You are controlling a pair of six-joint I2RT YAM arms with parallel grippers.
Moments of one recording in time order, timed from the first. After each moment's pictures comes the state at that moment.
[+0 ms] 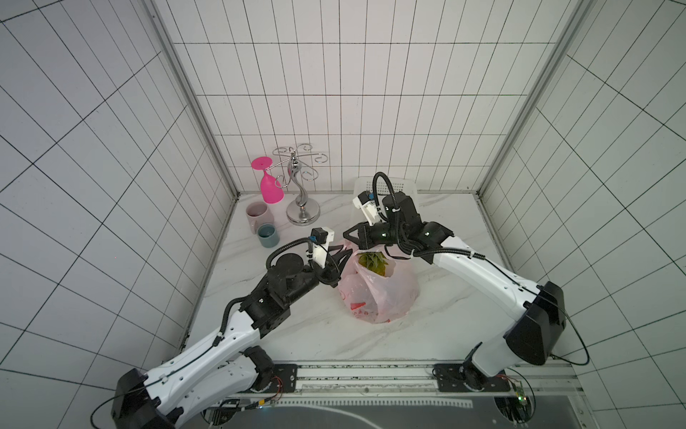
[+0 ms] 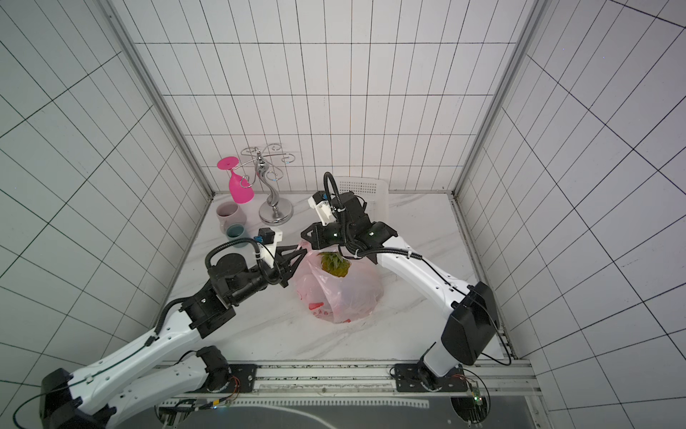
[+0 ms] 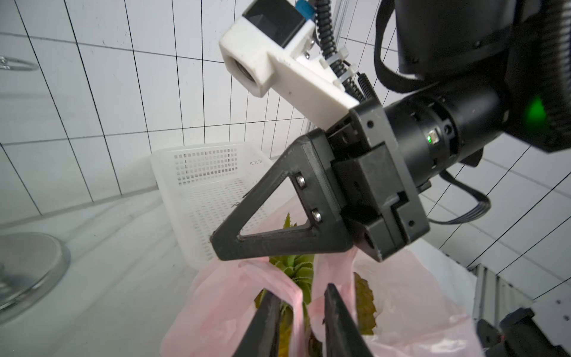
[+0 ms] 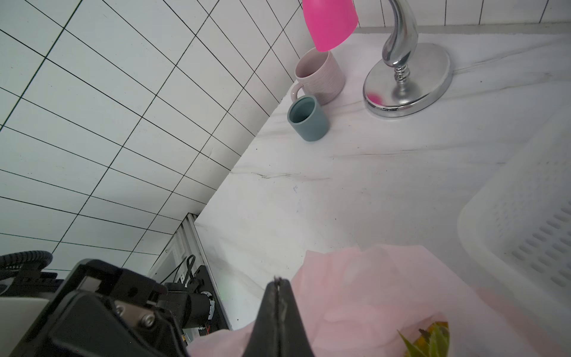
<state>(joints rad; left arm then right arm) -0.74 0.88 0.69 0.09 0.07 -0.23 0.73 1.56 1.44 -0.37 -0.44 0.42</state>
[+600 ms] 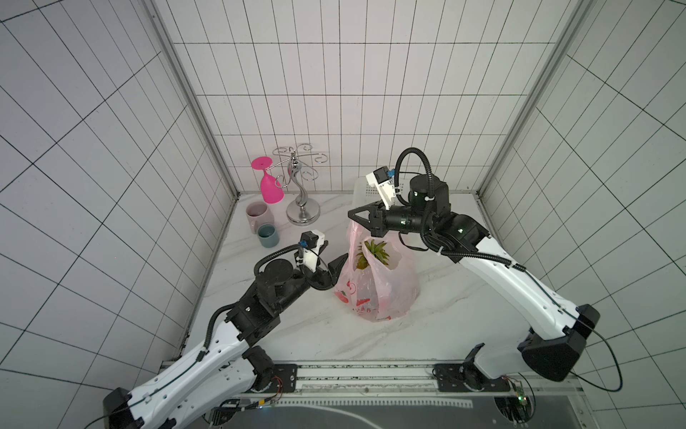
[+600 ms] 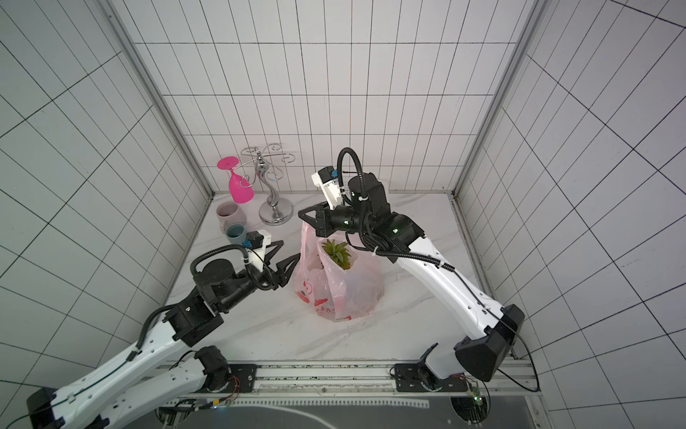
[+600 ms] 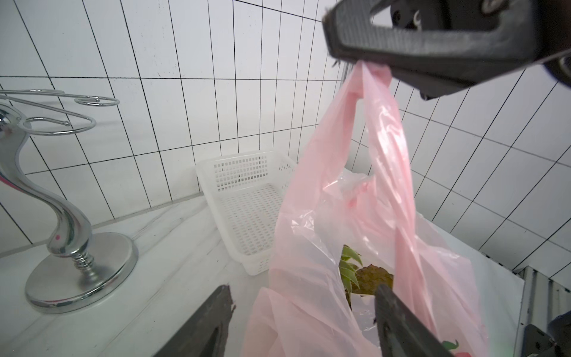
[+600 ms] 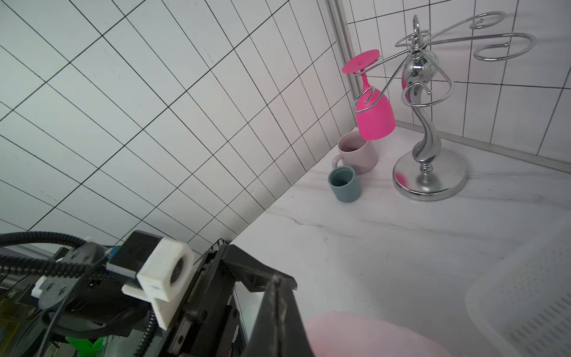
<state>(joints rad) -0.74 0.79 0.70 -0.02 -0.02 -0.12 0.73 1.45 1.62 -0.43 -0.50 0.37</state>
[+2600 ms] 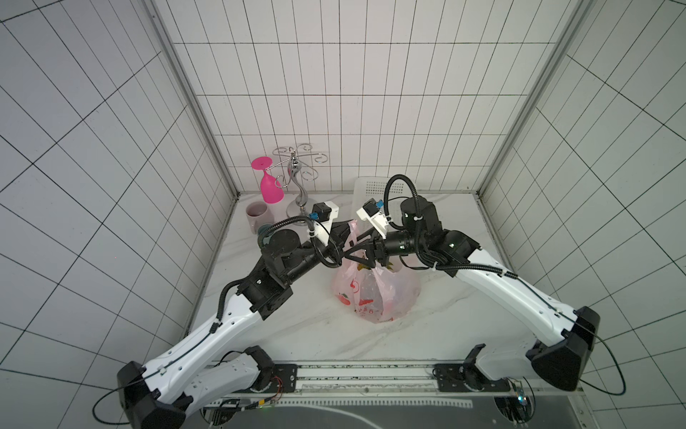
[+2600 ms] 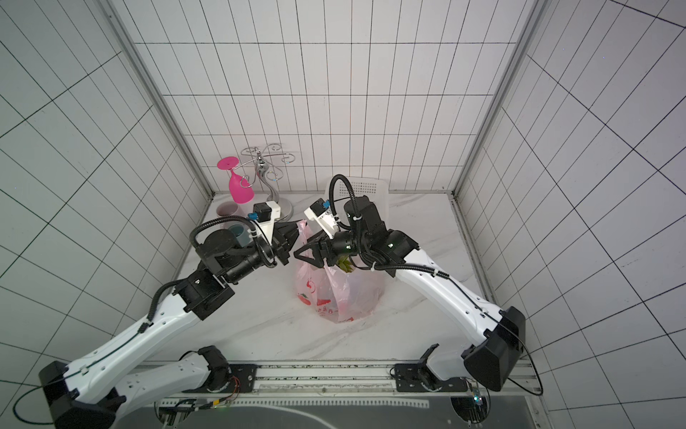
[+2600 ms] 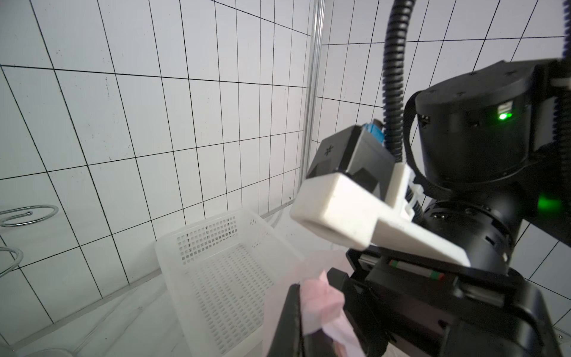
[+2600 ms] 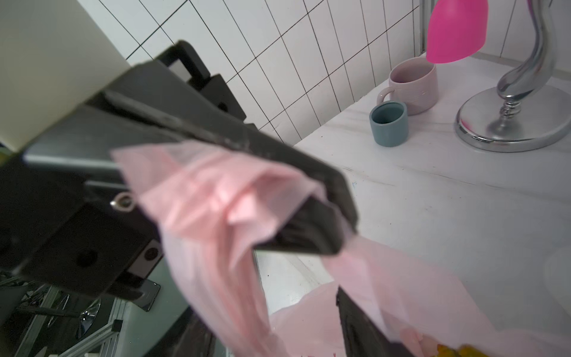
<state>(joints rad) -0.71 1.00 0.96 0.08 0.15 -0.10 0.76 1.40 1.37 -0.41 -0.69 0.21</state>
